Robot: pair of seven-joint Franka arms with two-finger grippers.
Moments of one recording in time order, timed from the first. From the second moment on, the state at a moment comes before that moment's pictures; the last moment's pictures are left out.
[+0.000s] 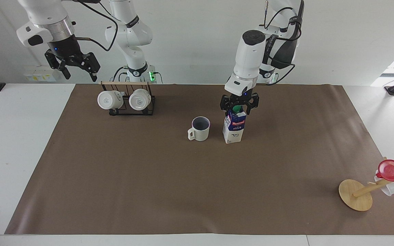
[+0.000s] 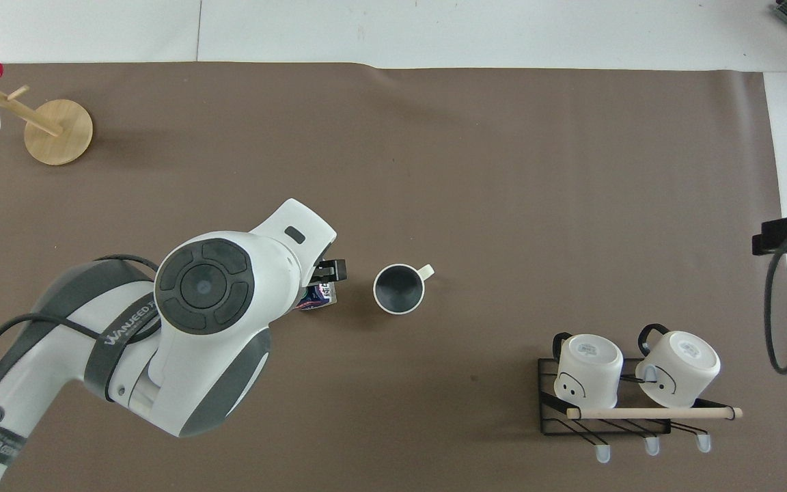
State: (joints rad) left arm -0.50 -0.01 -0.08 -1.99 0.06 2.11 -0.65; right arm 0.02 -0.09 -0.07 -1.59 -0.04 1.51 0.07
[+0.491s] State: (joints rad) left arm -0.49 -0.01 -0.05 -1.83 0.06 1.88 -0.61; right arm 0.02 -0.09 -0.07 -1.59 -0.04 1.51 0.07
